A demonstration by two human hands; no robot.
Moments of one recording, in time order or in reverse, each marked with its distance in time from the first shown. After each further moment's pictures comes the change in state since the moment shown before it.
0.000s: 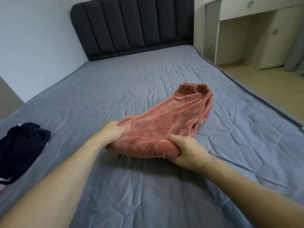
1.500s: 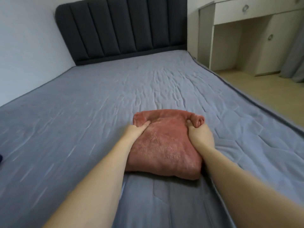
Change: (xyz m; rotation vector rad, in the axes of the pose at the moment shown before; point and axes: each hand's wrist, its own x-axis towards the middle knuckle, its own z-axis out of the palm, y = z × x) left_hand 0.150 0.079 0.124 -0.160 -0.027 -0.100; right_hand 0.090 0.171 0.010 0.385 0.444 1.117
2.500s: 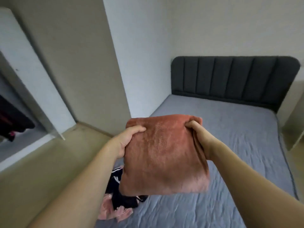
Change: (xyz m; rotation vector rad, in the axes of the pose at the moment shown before) left_hand -0.450 0.281 -0.759 -0.733 0.142 -0.372; right_hand -0.394 -0.755 -0.148 0.201 -1.138 0.136
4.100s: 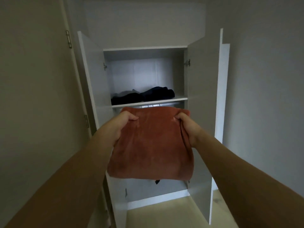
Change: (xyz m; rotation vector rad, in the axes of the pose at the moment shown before) left_hand 0.184 0.266 -1.358 -0.275 0.924 0.264; right_hand 0.573 -0.302 1.415 -0.093 -0.860 -0.241
